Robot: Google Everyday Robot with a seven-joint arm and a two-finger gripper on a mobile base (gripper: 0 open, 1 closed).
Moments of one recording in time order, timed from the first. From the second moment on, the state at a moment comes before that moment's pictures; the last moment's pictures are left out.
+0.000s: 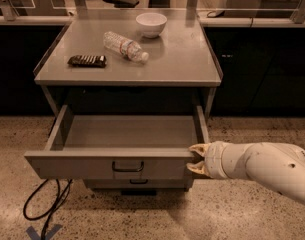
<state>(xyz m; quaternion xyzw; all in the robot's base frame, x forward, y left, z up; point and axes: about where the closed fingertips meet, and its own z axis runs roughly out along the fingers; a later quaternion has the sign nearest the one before) 0.498 -0.138 0.667 -0.66 0.65 -0.04 0.37</state>
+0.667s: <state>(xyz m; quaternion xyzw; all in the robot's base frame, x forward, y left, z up) 0.475 -0.142 0.669 -0.65 0.66 -0.04 0.37</state>
